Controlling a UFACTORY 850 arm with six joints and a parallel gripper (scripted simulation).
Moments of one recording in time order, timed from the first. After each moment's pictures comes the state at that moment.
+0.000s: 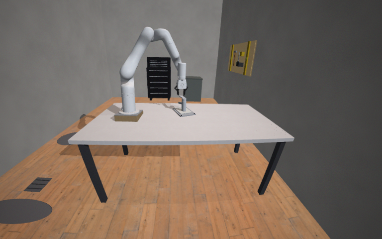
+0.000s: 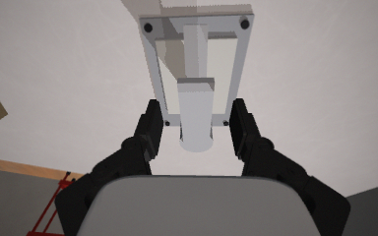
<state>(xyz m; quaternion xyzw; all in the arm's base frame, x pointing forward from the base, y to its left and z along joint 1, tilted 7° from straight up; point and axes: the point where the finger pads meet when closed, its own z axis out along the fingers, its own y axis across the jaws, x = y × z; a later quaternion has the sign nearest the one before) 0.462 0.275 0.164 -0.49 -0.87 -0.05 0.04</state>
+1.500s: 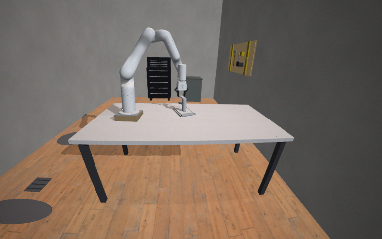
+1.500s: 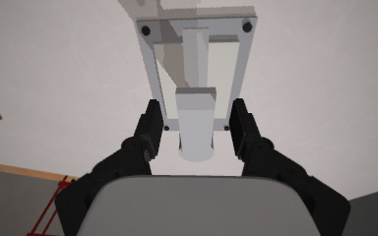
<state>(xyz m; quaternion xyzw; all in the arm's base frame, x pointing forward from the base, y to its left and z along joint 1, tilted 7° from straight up) 0.462 0.277 0.148 -0.49 -0.87 -0.05 0.04</state>
